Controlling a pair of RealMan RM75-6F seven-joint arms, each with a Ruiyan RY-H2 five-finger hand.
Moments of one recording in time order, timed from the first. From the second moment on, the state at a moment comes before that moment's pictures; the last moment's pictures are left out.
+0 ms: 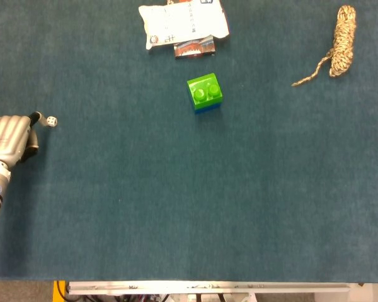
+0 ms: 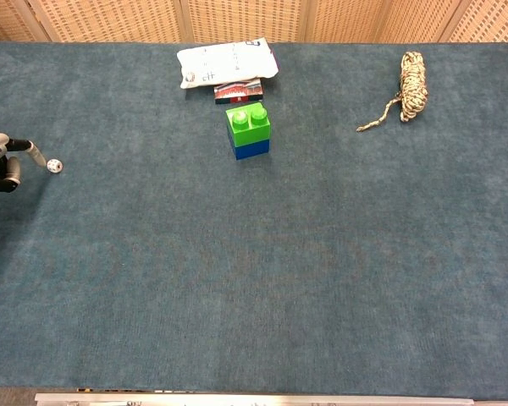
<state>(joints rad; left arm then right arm) -0.43 -1.33 -0.05 -1.39 1.11 0.94 0.20 0.12 -1.01 0.07 -1.69 -1.32 1.28 0.05</state>
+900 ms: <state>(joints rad) -0.43 -1.35 -0.03 -1.38 1.11 0.90 0.18 0.12 -1.00 0.07 -1.68 -1.32 1.29 0.06</state>
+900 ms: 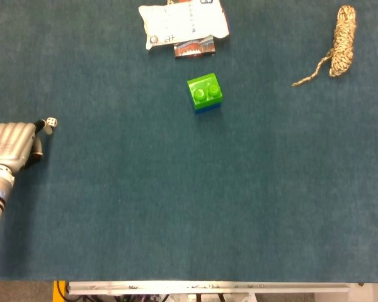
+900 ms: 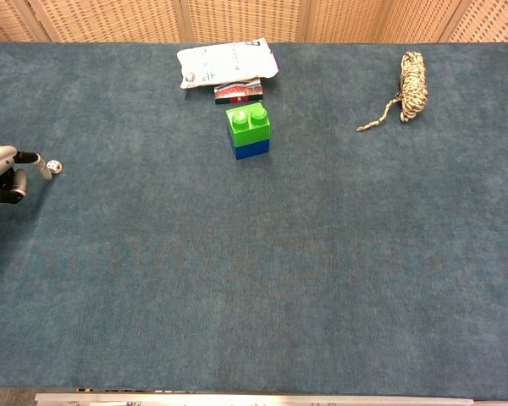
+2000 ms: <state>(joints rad) -0.47 -1.36 -0.06 -1.40 1.08 0.92 0.24 0.12 -1.00 0.07 -1.68 -1.32 1.28 0.06</state>
